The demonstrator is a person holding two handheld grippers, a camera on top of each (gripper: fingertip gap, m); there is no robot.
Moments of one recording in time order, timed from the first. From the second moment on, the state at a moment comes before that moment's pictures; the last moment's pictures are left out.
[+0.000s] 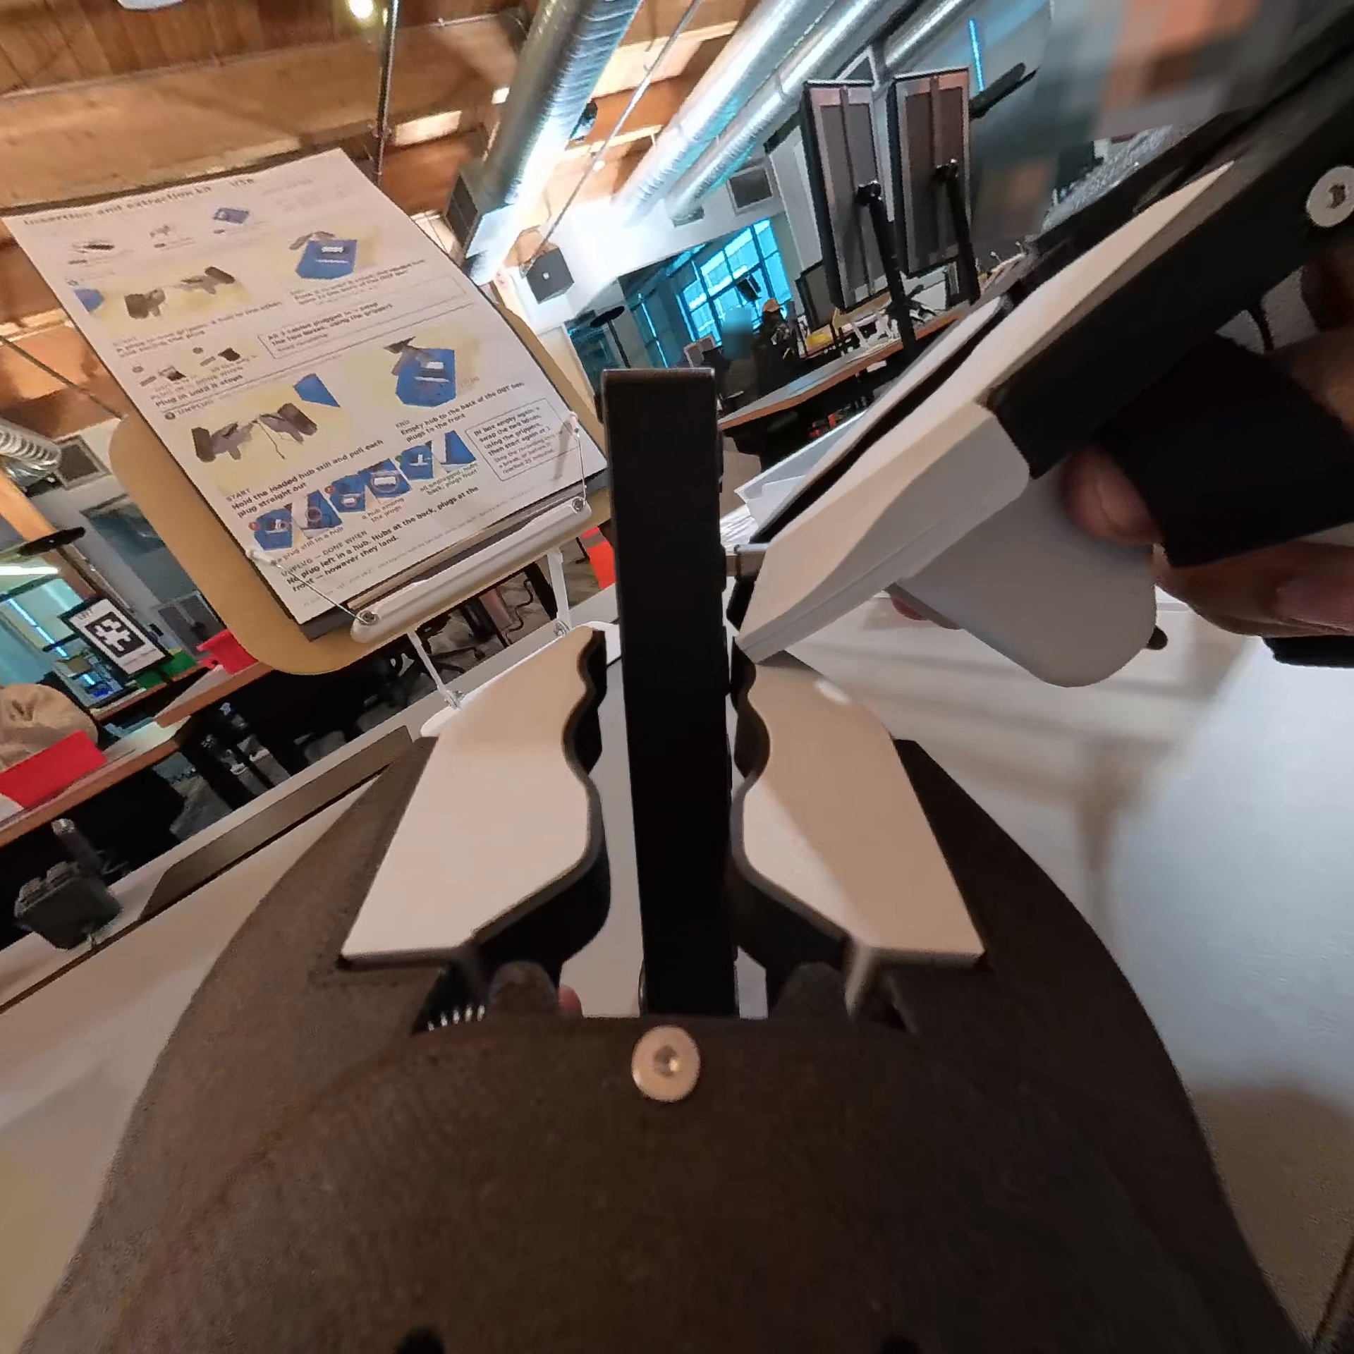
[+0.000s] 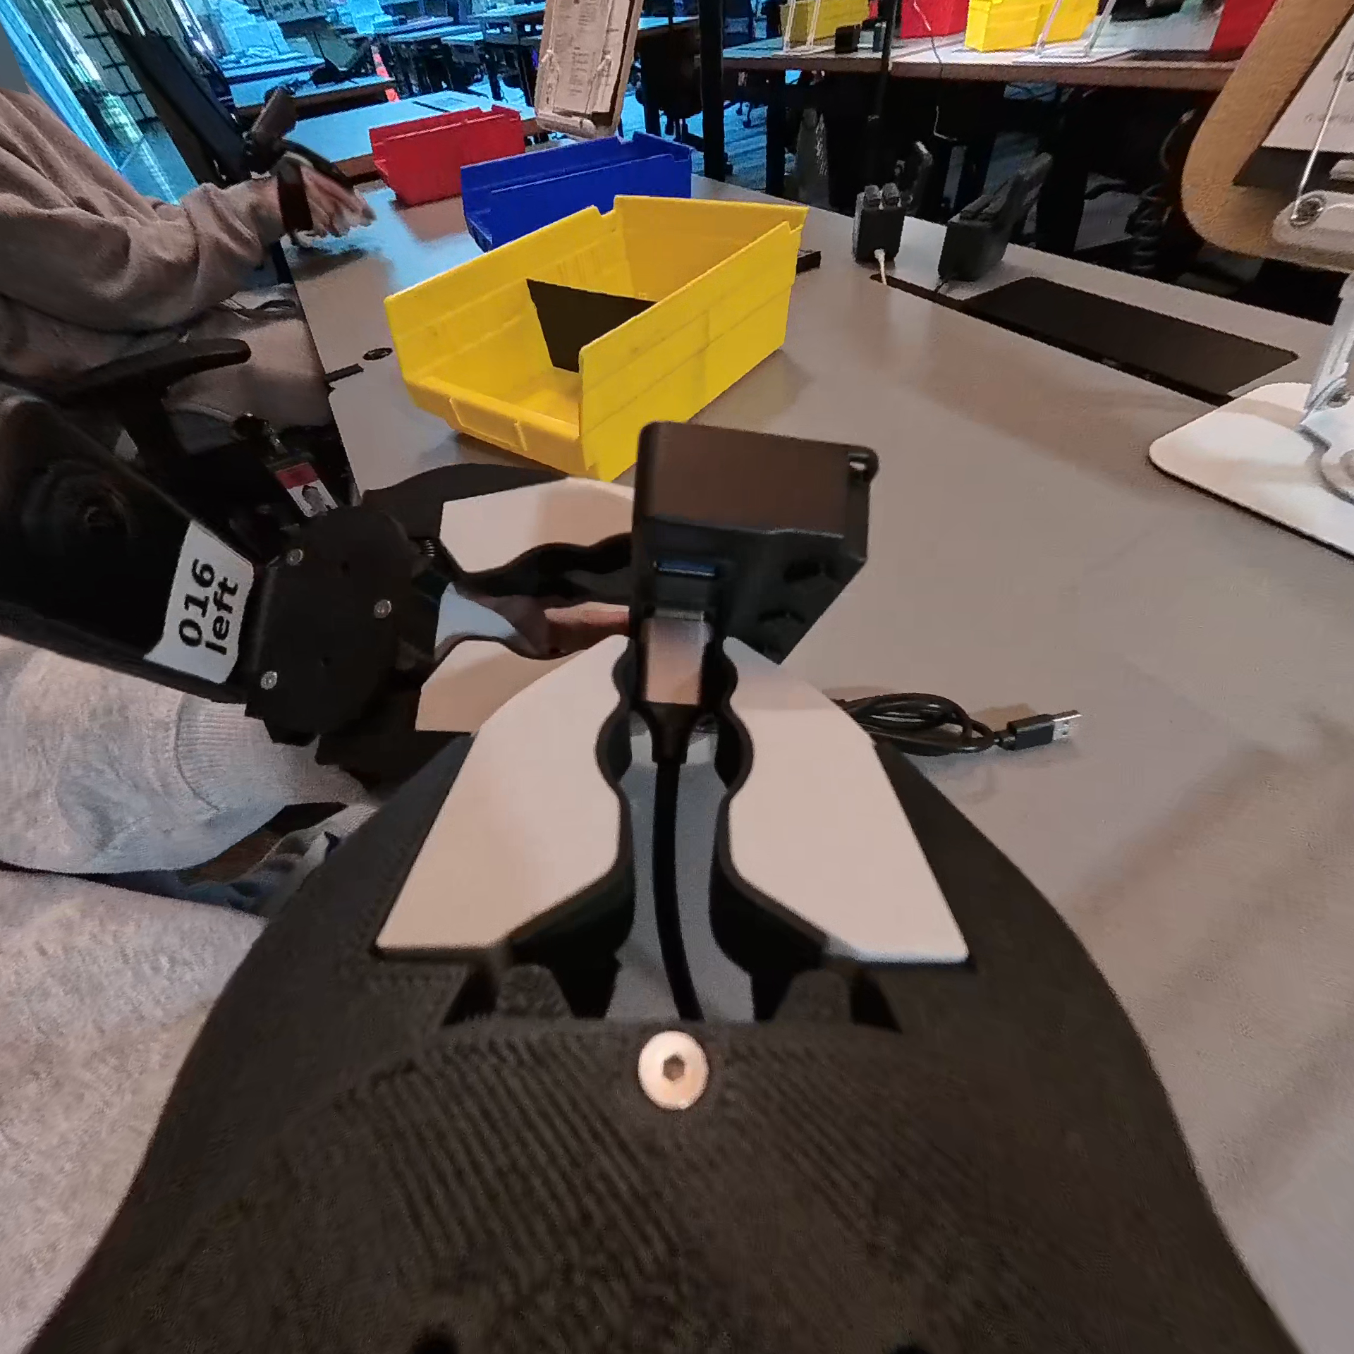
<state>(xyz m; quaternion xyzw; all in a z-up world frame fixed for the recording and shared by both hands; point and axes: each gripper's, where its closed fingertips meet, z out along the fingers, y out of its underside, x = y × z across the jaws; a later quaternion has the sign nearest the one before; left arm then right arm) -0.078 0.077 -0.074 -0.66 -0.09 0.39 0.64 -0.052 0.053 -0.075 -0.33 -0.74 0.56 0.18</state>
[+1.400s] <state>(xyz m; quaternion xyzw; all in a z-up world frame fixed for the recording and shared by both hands) -0.072 0.078 -0.075 -0.67 -0.05 0.36 0.64 -0.049 0.048 -0.073 -0.32 -0.74 0.57 0.18</state>
